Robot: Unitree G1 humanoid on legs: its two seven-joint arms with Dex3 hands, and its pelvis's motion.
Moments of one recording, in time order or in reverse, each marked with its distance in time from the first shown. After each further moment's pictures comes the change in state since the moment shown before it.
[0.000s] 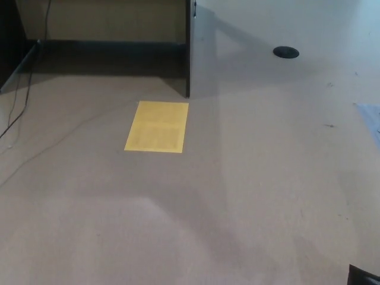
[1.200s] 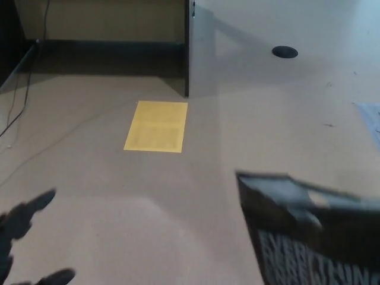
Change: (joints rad) left_arm 0.052 0.045 0.039 -0.838 0.054 -0.328 0.148; right_arm -0.001 -0.020 0.020 0.082 -0.014 -0.147 -0.013
